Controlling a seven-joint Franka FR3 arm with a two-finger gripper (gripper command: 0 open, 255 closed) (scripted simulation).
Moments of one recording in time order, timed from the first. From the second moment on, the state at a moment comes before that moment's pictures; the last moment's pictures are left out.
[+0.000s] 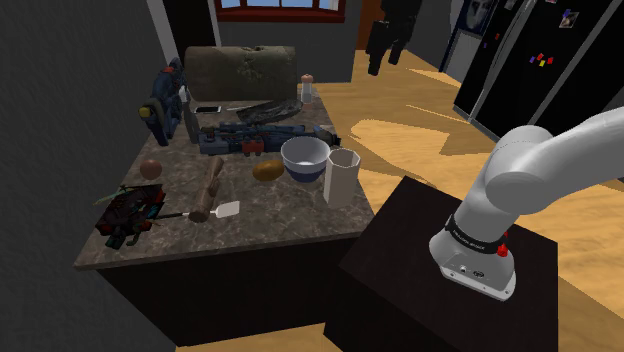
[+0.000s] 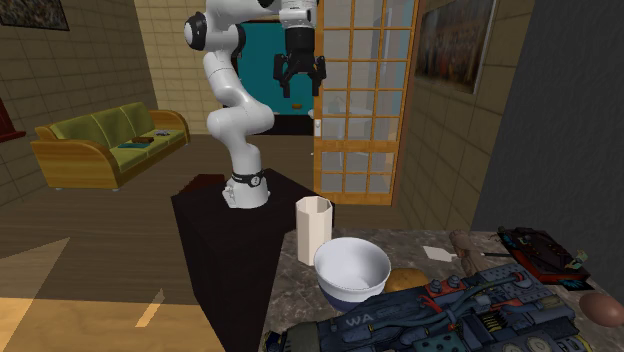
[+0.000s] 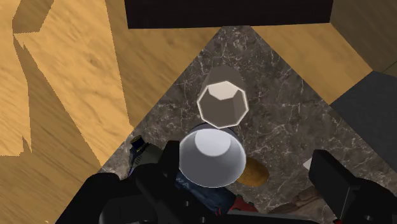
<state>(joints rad) -0.01 -0.75 0.06 -2.29 0.00 1.62 0.10</state>
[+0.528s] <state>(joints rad) 0.00 -0.72 0.08 -2.47 0.01 1.82 0.11</state>
